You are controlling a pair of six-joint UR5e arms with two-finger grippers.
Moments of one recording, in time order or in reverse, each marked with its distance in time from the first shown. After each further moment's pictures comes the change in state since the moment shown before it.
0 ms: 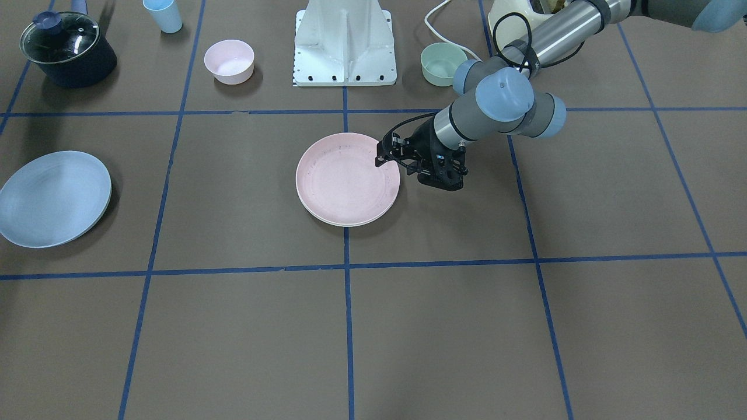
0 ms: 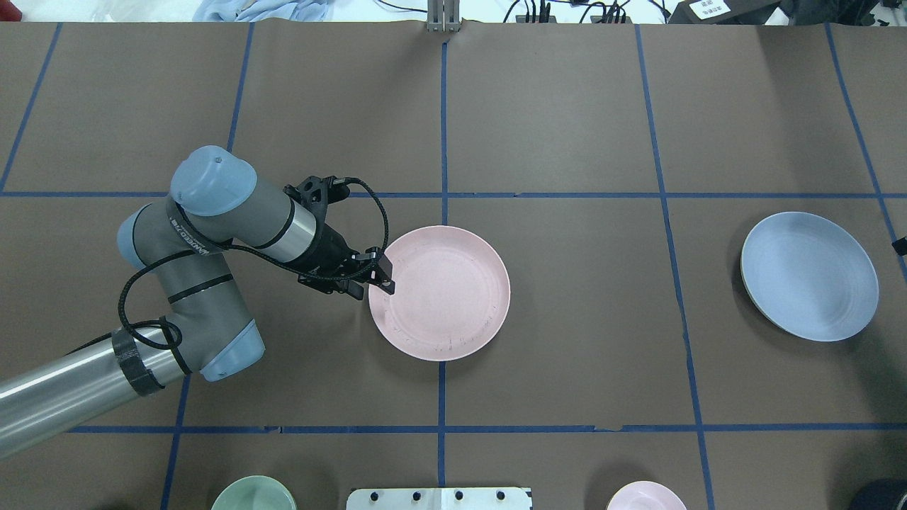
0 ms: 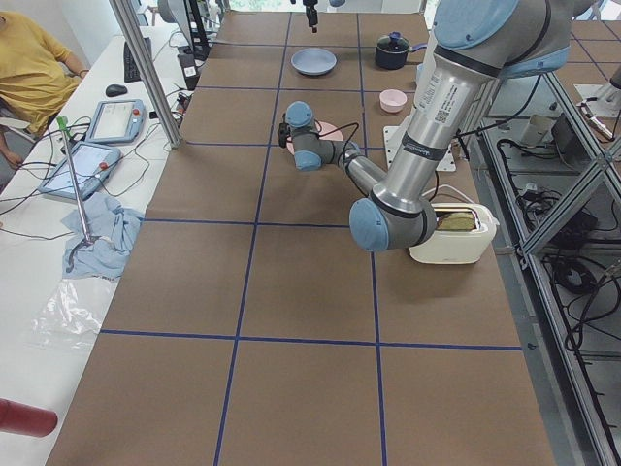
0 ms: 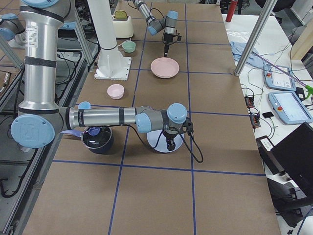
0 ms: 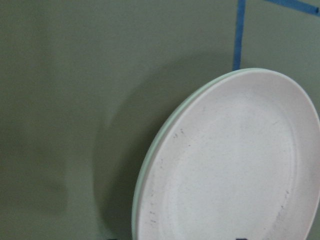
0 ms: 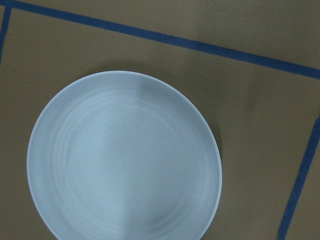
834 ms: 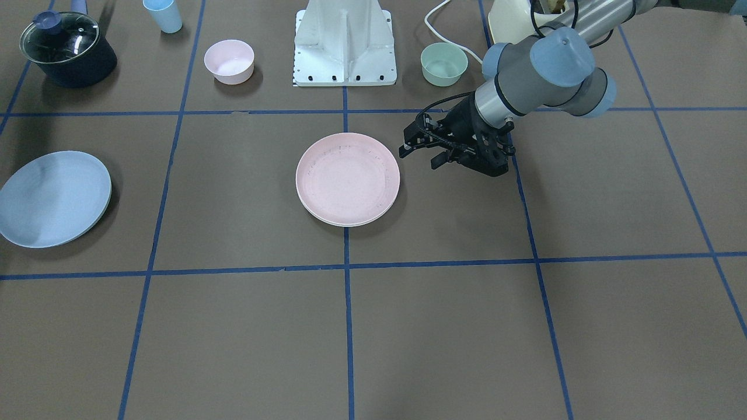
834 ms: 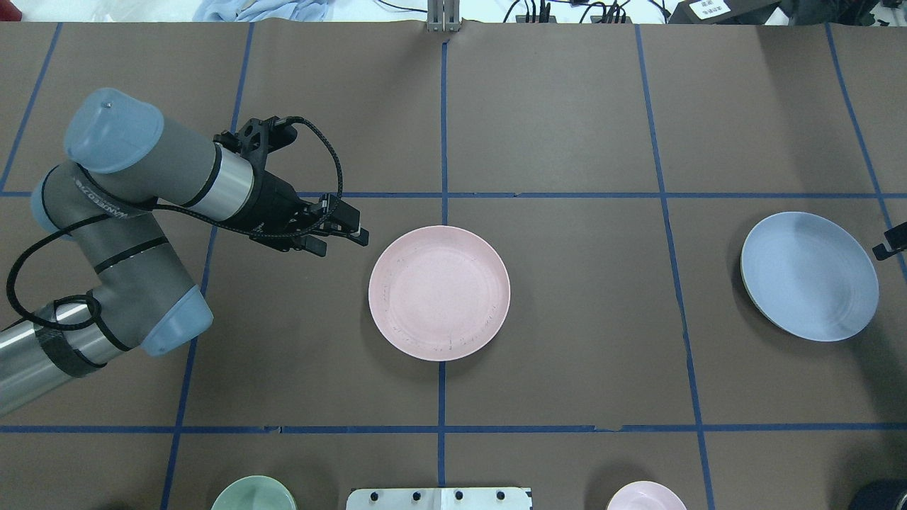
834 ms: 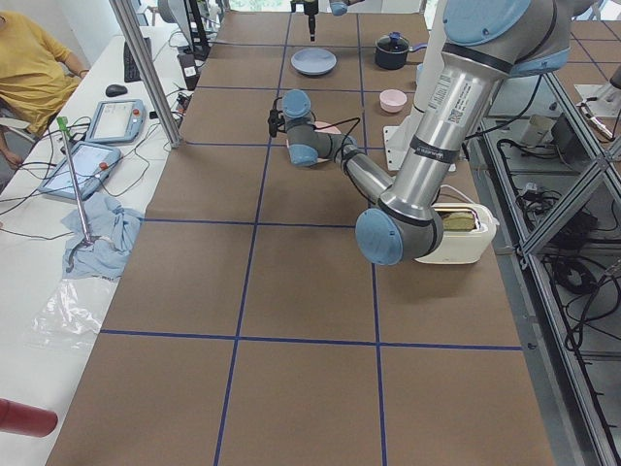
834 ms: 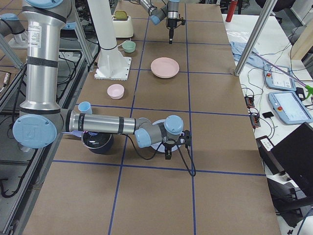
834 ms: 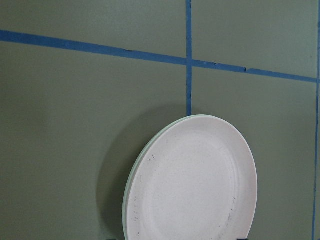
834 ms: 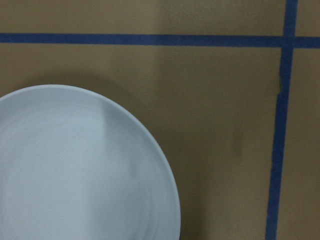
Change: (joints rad) left arm -0.097 0.082 -0.148 0.014 -0.006 0.000; right arm -0.045 -0.022 -0.230 0.429 -0.056 0.396
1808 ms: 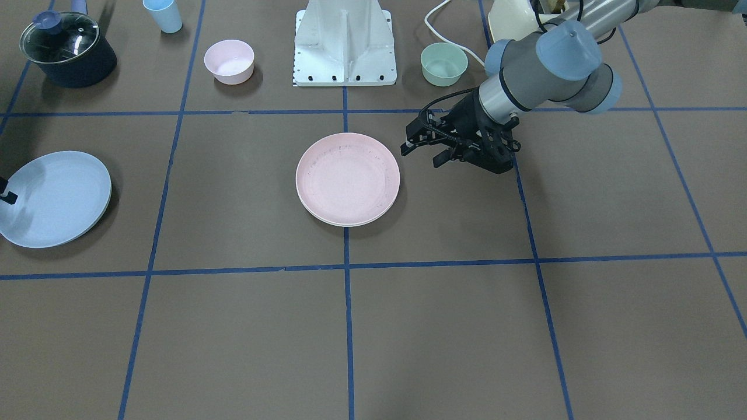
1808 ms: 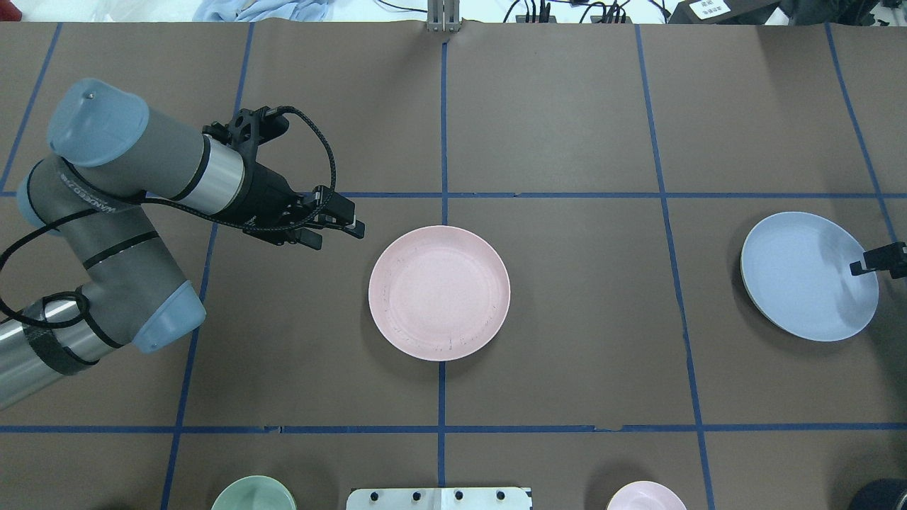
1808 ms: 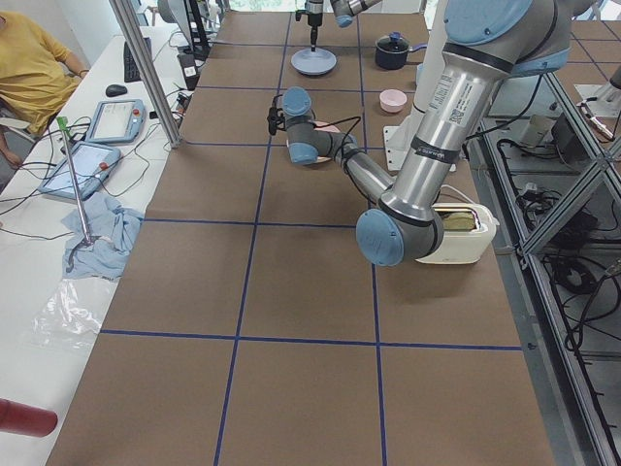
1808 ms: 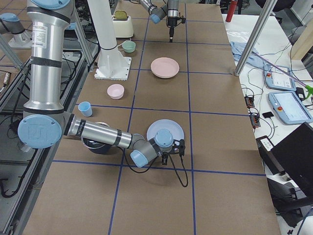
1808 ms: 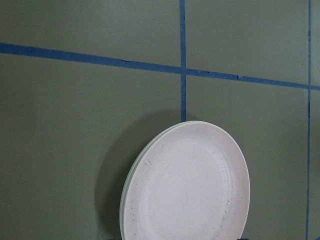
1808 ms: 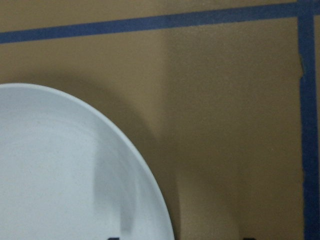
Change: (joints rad) left arm -0.006 0.004 -0.017 0.002 0.002 -0.001; right arm -0.088 0.007 -0.153 0.354 -0.019 0.239
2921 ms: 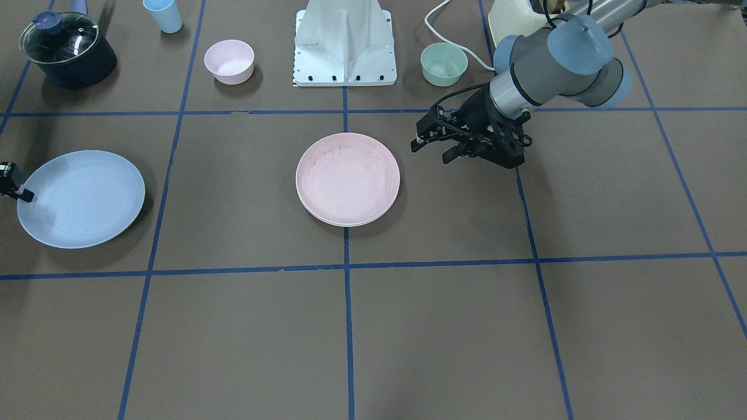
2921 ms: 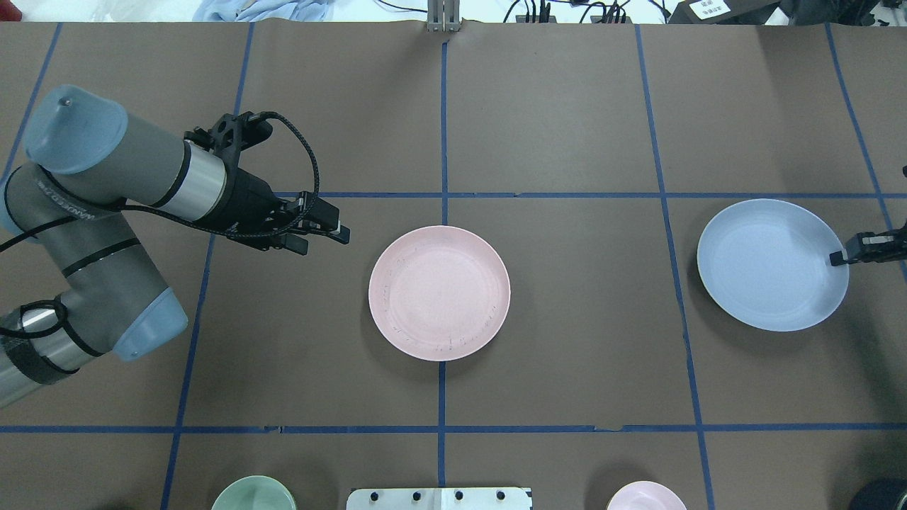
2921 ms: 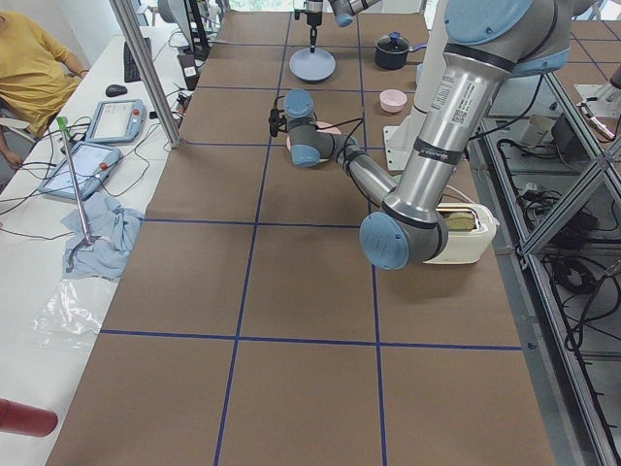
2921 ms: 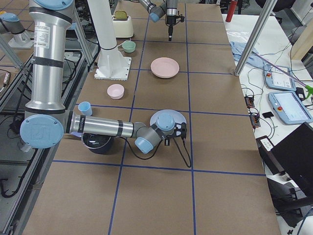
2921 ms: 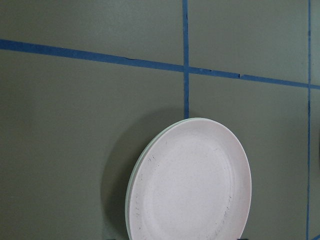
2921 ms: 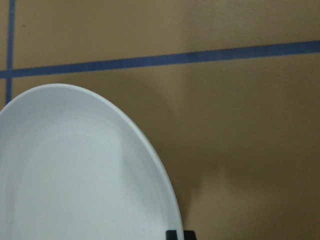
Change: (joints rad) left arm -0.017 0.077 -0.050 -0.001 -0.002 0.012; right arm -0.057 0.012 0.195 -0.002 0.023 0.199
